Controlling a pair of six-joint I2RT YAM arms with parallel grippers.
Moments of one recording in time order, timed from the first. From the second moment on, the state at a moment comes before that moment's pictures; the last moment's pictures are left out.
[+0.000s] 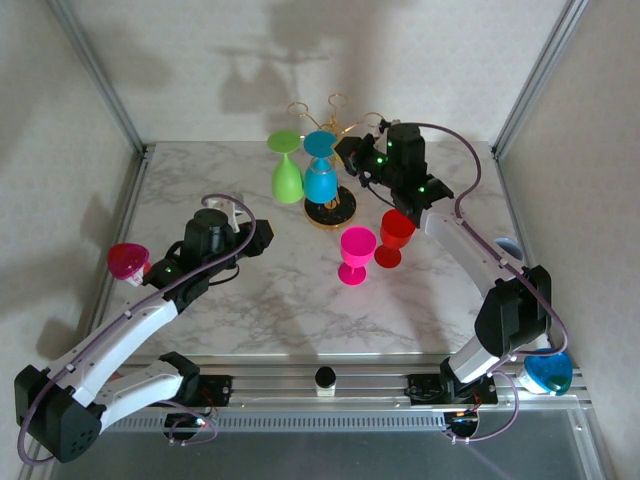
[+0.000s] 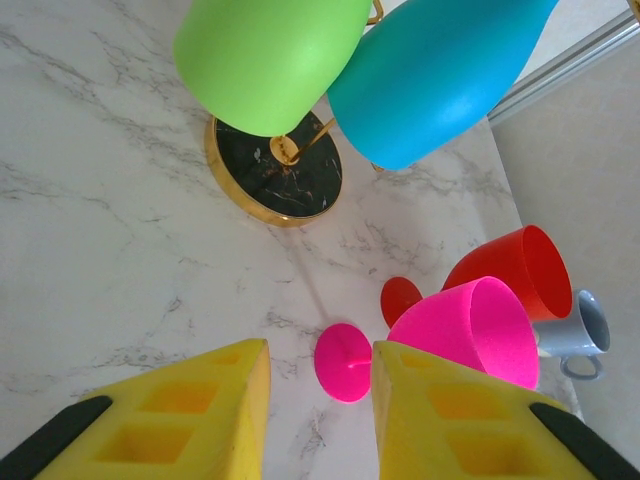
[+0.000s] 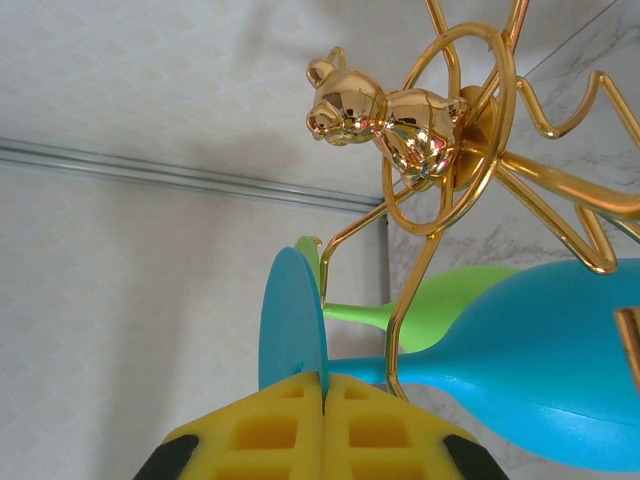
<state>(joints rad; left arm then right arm) -0.49 1.00 0.83 -0.30 0.04 -0.72 0.48 1.59 1.43 -0.05 -0.35 1.23</state>
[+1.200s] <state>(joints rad) -0.49 0.98 0.80 -0.29 0.04 -0.72 0.48 1.67 1.63 -0.29 -0.37 1.14</state>
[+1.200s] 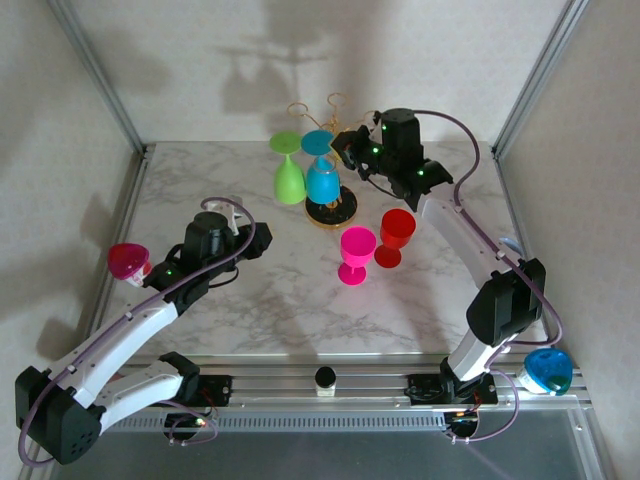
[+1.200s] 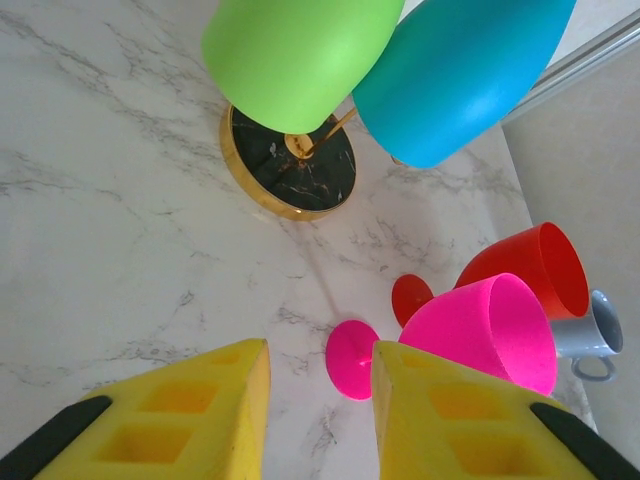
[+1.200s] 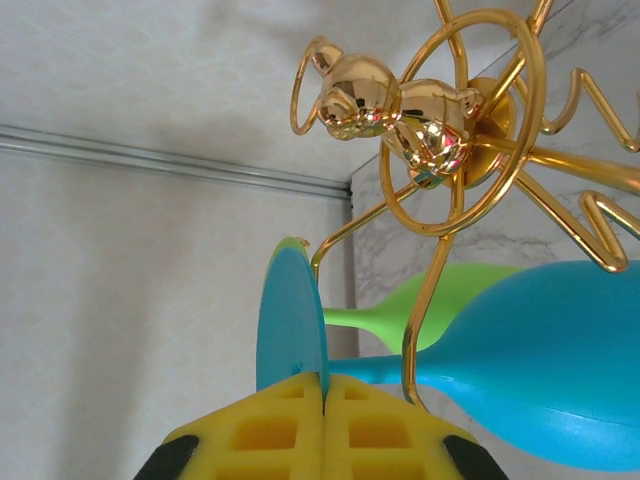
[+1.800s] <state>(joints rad) -0.48 0.97 0.79 -0.29 0.04 -0.72 0.50 1.67 1.68 -0.37 -0.37 1.08</state>
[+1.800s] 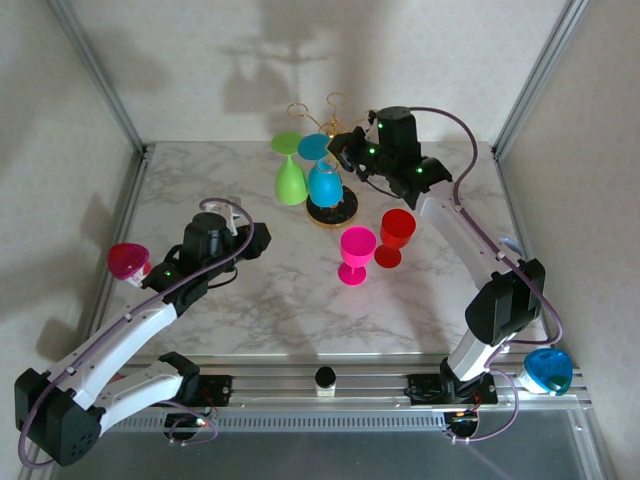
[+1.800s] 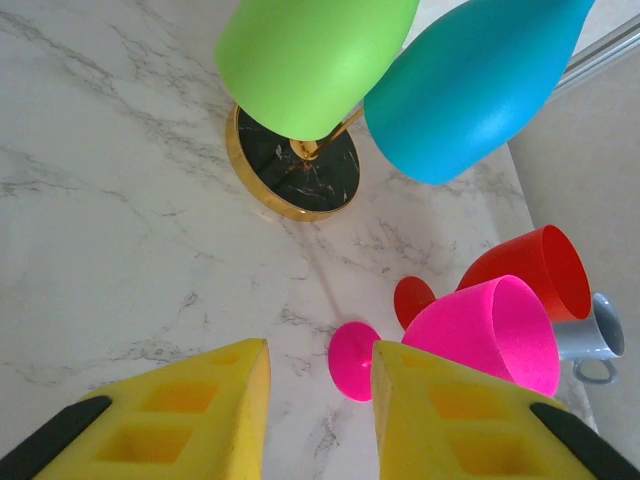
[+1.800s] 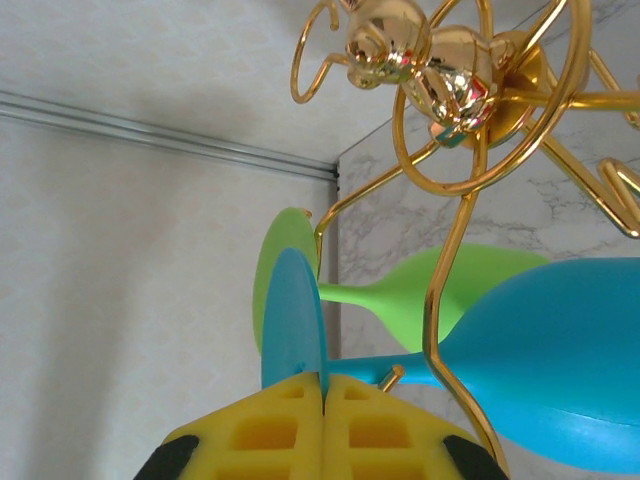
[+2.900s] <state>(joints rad) -0.48 0.95 0.78 -0.28 0.02 -0.72 0.52 1.62 1.64 -0.39 -0.40 1.06</state>
